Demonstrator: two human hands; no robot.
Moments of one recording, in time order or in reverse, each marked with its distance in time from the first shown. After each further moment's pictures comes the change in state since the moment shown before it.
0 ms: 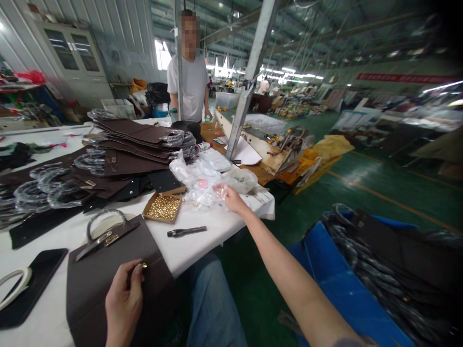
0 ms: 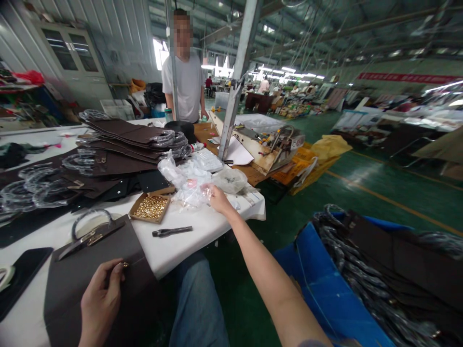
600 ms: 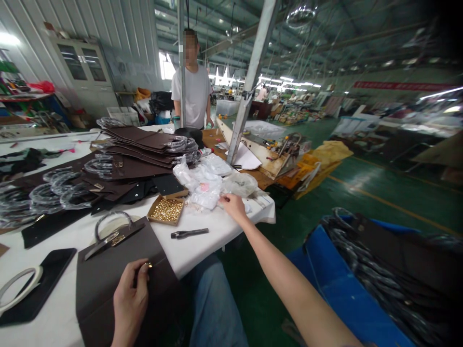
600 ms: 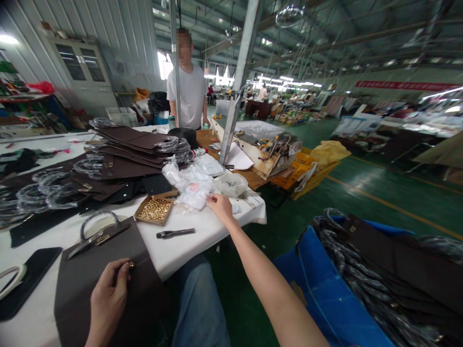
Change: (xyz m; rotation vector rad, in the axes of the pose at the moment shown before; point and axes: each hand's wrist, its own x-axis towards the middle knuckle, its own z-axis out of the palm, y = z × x) left_hand 0.000 -0.007 0.000 0.002 -0.021 0.045; right_hand -0.014 -0.011 0.006 -0.564 -0.008 0.171
